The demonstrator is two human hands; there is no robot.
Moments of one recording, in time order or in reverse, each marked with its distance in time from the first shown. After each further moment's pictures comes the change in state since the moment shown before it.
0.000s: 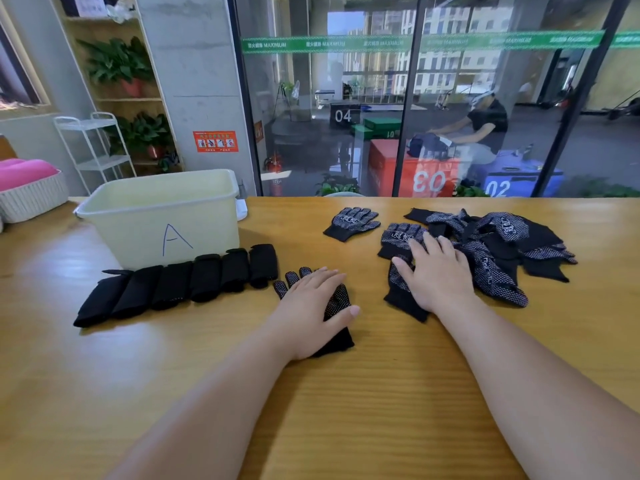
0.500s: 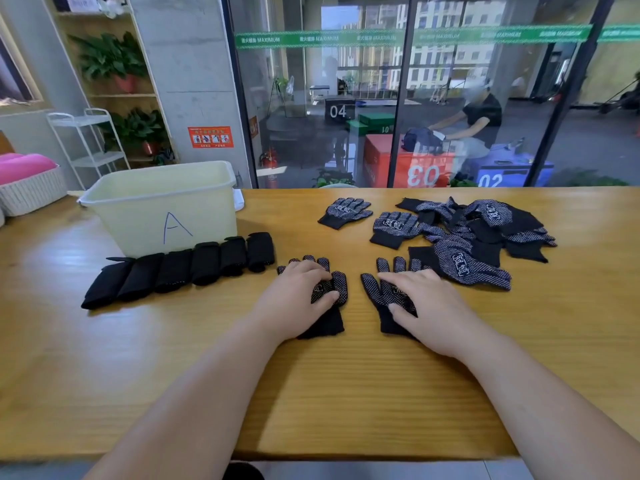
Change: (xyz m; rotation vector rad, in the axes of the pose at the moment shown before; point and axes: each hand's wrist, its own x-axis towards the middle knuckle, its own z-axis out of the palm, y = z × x) left_hand -0.017 0.006 -0.009 0.079 0.045 -0.060; right_hand -0.113 0.004 -0.037 0.254 -0.131 -0.338
